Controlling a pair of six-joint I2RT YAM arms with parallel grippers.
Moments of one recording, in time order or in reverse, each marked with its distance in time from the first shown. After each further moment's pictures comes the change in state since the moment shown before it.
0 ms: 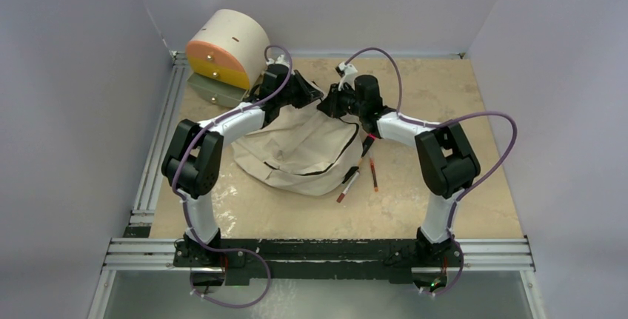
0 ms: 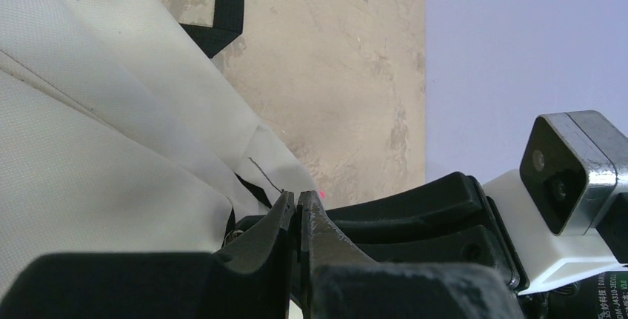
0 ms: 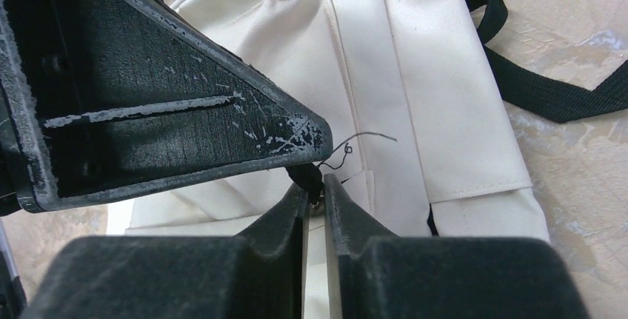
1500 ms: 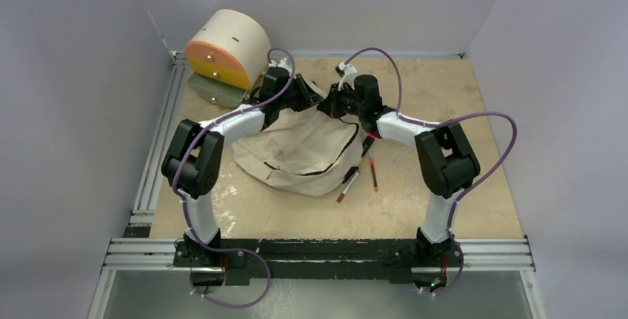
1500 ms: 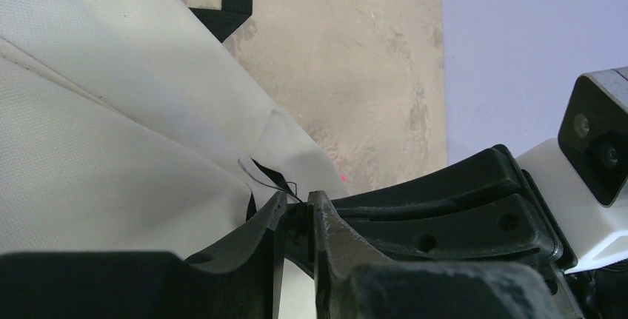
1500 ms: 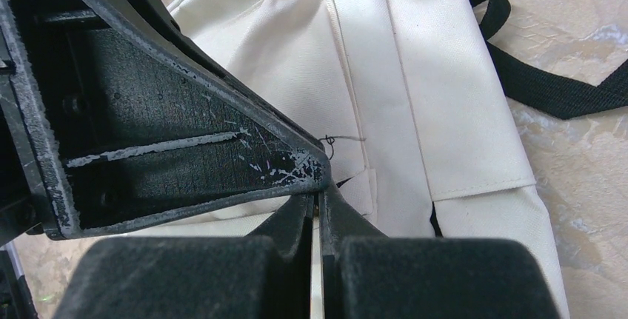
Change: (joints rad) left arm -0.001 0.000 -0.031 0.001 0.031 0.073; right arm 0.000 0.002 0.006 -0.011 -0.001 0.011
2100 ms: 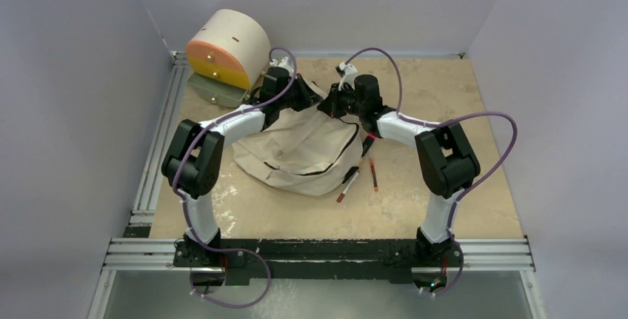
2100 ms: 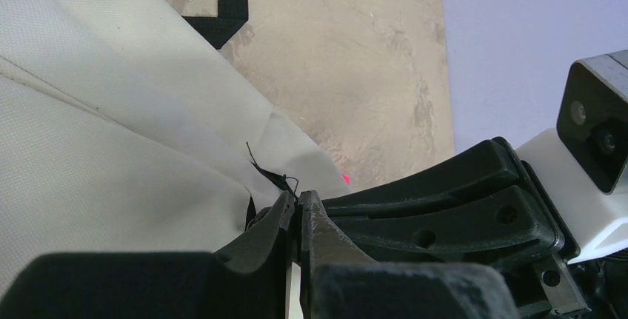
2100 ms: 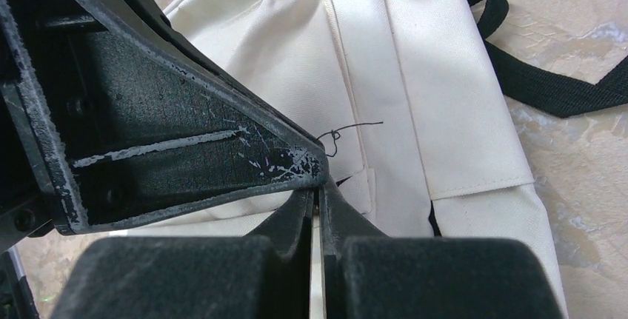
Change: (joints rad) left arm 0.000 0.000 -0.002 0.019 0.000 0.044; right arm 0.000 0.000 0.000 -0.003 0.000 0.002
